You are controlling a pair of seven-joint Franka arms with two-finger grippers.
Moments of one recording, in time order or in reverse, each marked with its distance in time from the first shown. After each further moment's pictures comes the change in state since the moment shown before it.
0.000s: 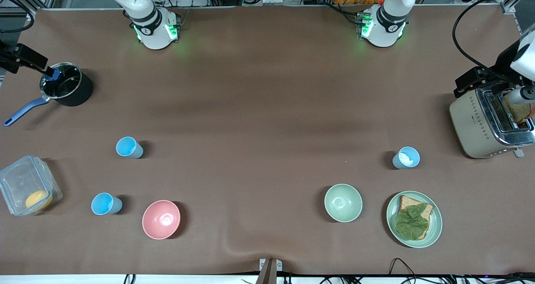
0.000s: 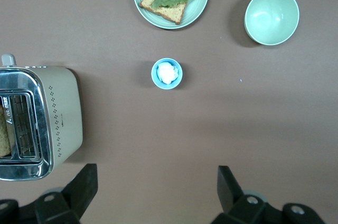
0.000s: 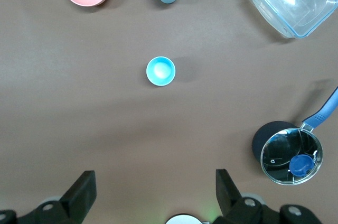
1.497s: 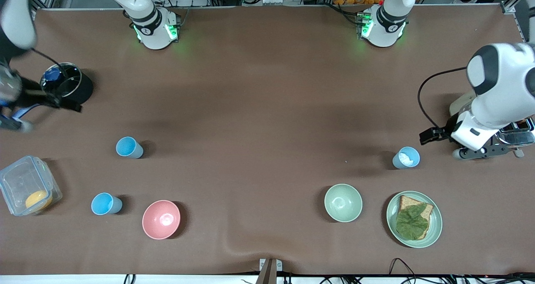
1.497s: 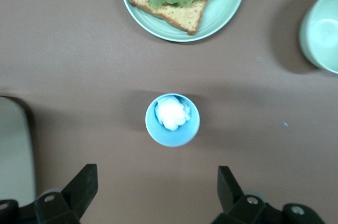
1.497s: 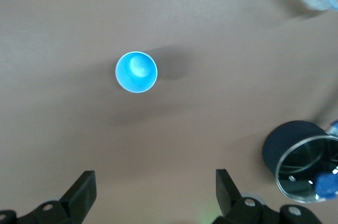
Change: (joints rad) left arm 0.027 0.214 0.018 -0.356 0.000 0.597 0.007; right arm -0.034 0.232 -0.013 -0.182 -0.001 0.226 0.005
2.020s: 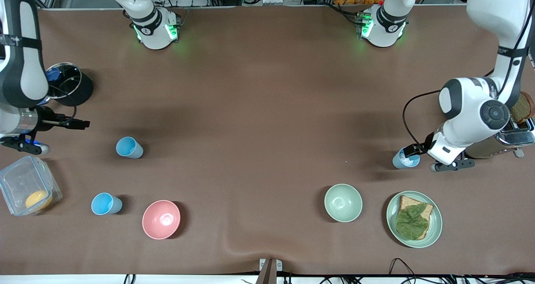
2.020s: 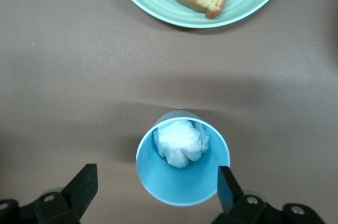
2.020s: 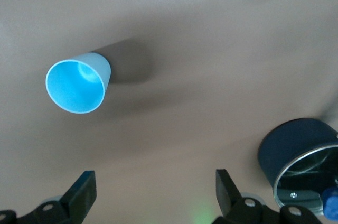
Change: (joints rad) left arm 0.014 0.194 0.001 -0.046 0.000 0.220 0.002; right arm -0.104 0.141 -0.006 -0.005 0.001 0.058 -0.030
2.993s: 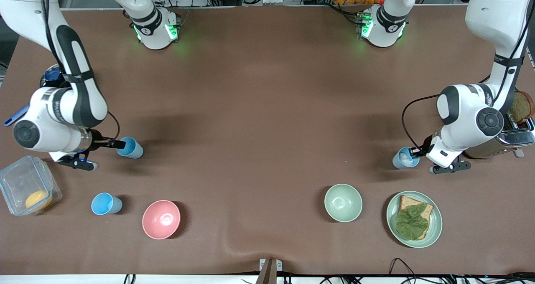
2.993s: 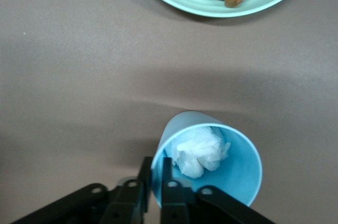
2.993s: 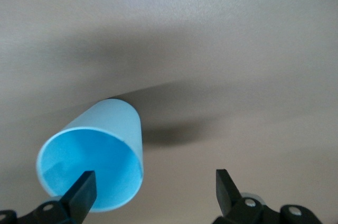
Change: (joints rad) left arm 0.024 0.040 -0.010 0.007 0.000 0.019 0.005; right arm 0.105 0.156 0.010 -0.176 0.015 0.429 0.036
